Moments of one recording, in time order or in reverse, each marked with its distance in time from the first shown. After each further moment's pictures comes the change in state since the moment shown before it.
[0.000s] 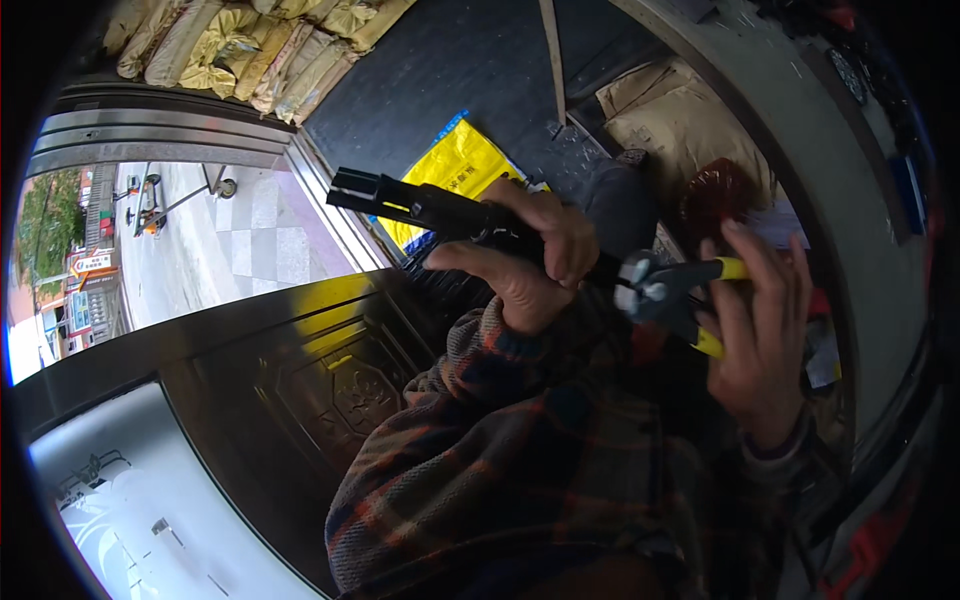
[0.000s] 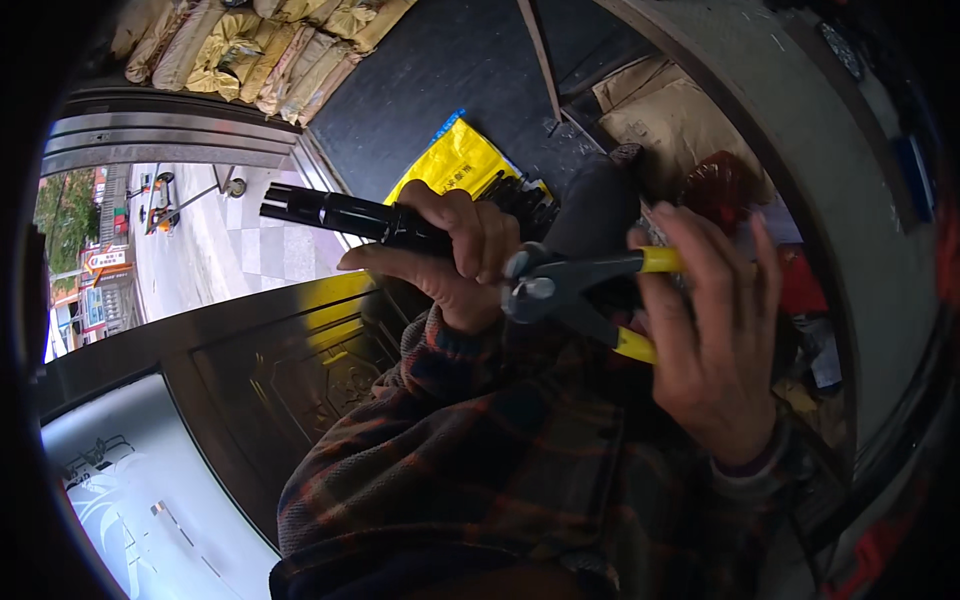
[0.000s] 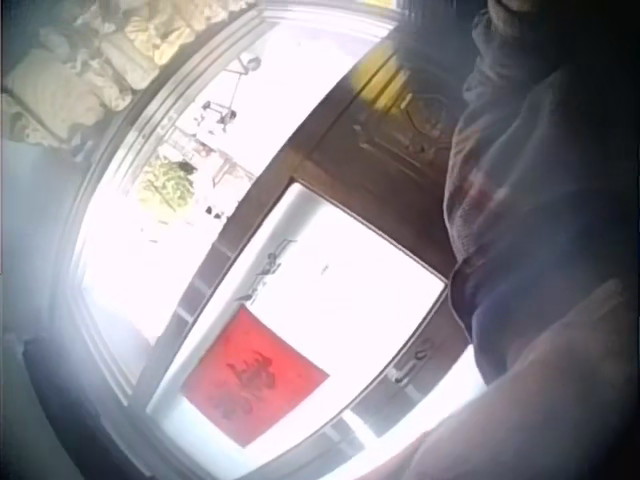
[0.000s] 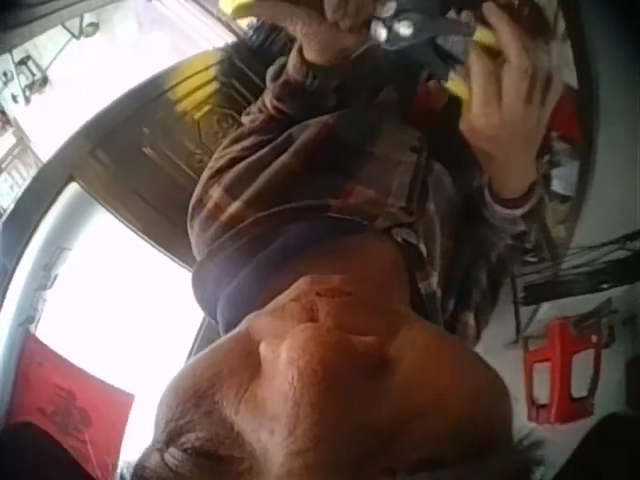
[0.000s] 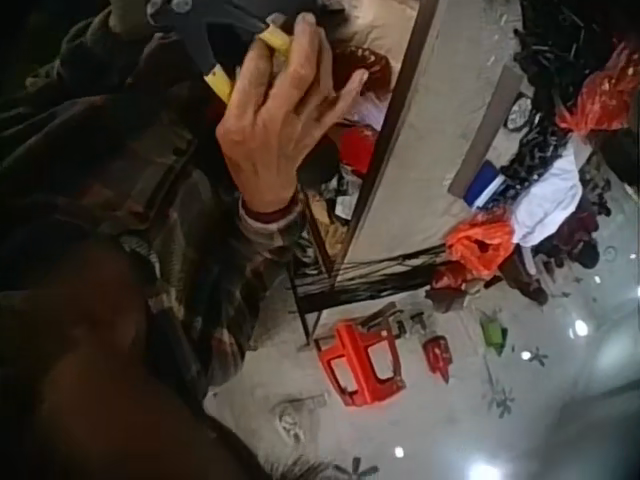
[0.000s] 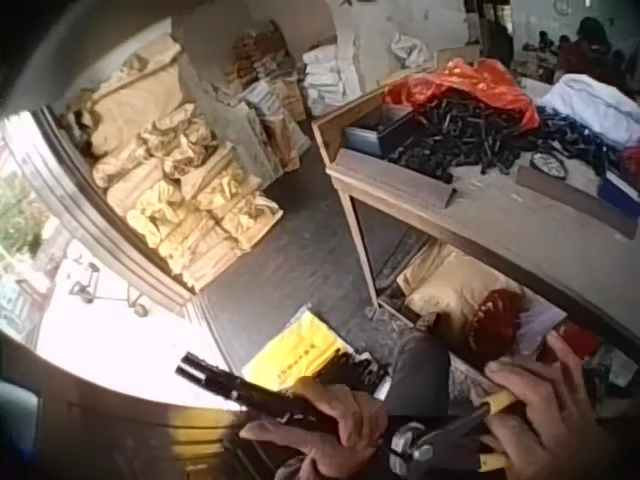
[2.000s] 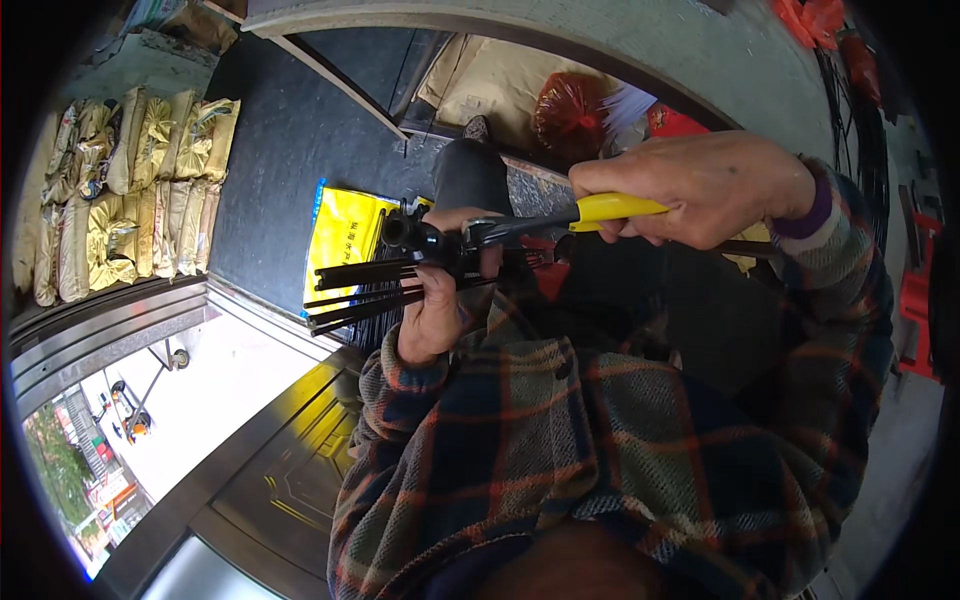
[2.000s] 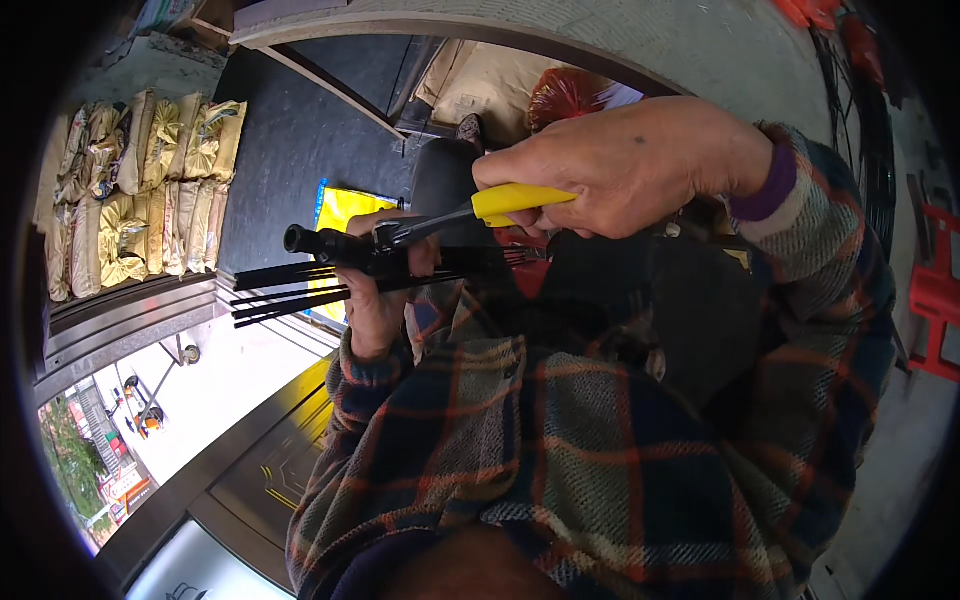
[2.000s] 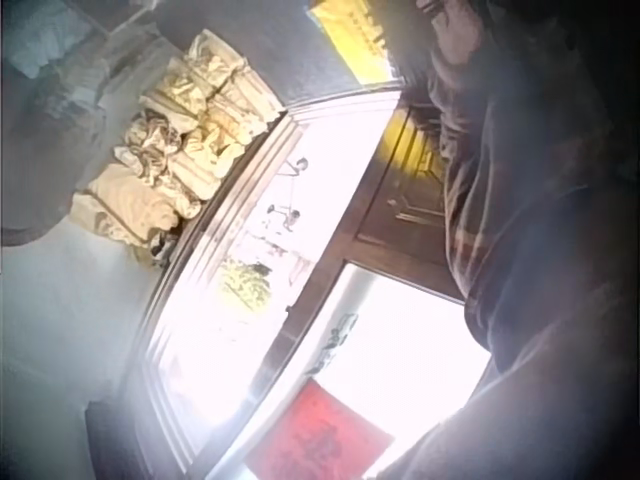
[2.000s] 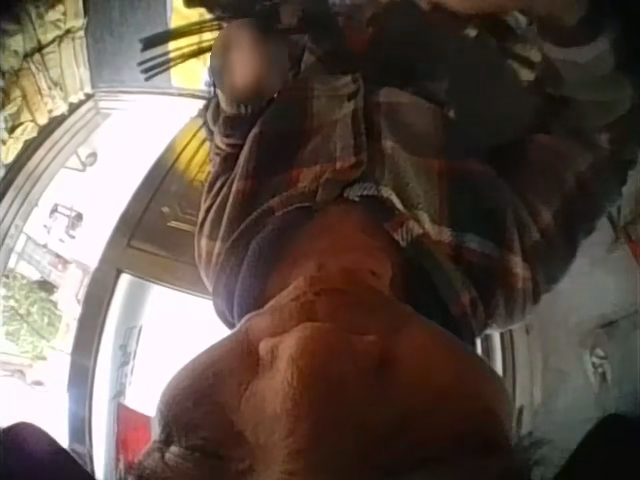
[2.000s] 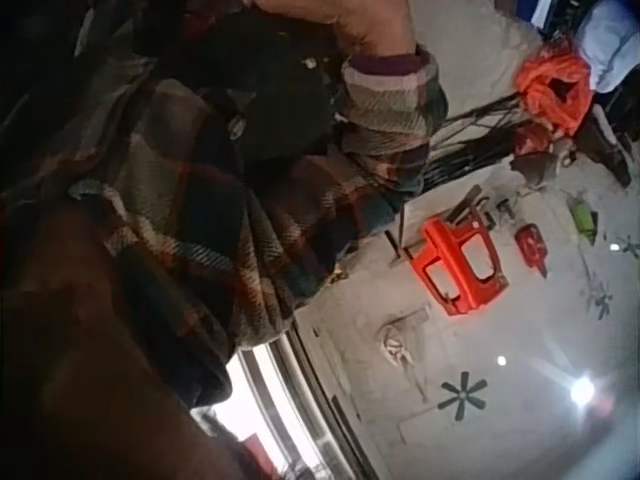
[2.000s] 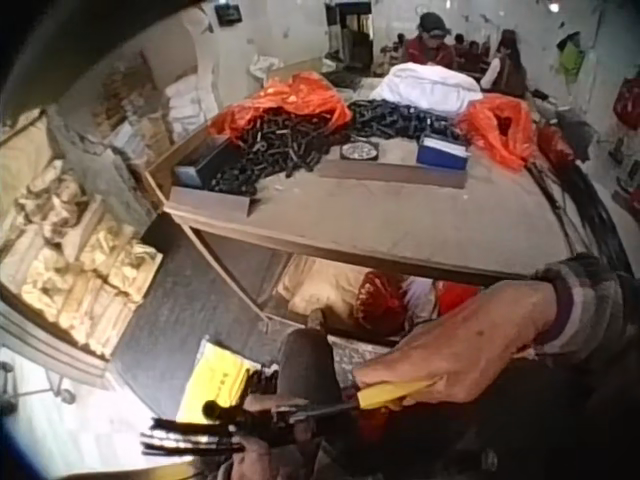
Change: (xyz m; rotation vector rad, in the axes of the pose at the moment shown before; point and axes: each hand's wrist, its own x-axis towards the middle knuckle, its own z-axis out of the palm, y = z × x) left_hand -0.055 -0.015 0.026 0.699 -0.681 -0.495; right_hand -0.044 0.076 -0.056 0.902 -0.816 0.091
